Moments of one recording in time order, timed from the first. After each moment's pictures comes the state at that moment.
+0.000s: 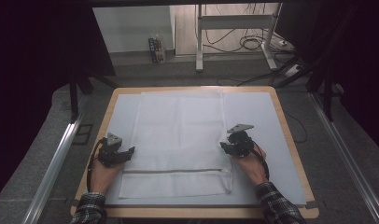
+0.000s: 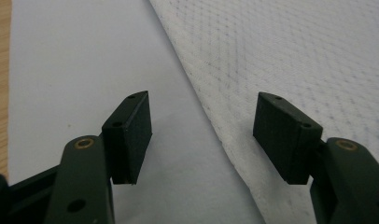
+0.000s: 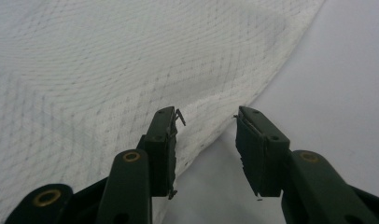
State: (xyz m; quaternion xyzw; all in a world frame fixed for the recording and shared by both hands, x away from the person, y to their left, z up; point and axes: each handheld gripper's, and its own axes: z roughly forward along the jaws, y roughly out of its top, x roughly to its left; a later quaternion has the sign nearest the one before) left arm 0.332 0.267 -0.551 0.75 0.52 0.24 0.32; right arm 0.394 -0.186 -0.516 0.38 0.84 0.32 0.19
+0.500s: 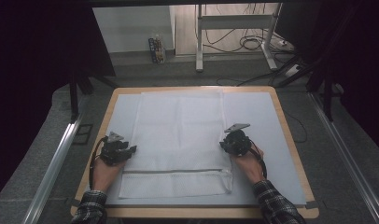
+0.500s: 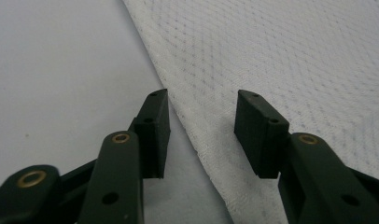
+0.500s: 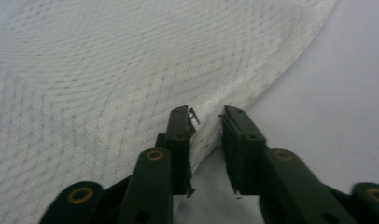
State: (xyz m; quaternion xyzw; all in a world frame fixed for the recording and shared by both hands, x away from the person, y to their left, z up) left arm 0.337 0.266 -0.551 0.76 0.52 0.19 0.35; right arm 0.398 -0.180 -0.520 0.38 0.86 0.31 0.17
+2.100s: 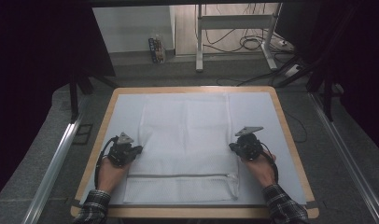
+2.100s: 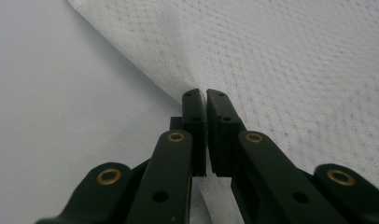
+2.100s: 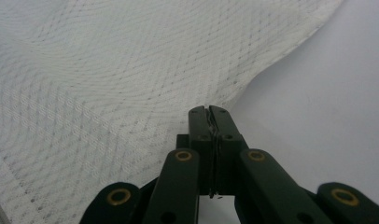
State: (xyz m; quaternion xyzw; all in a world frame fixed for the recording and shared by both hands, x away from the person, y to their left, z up) left arm 0.332 0.236 -0.540 0.81 0.45 0.17 0.34; right arm 0.379 -0.212 -0.505 0.37 0.86 0.32 0.15
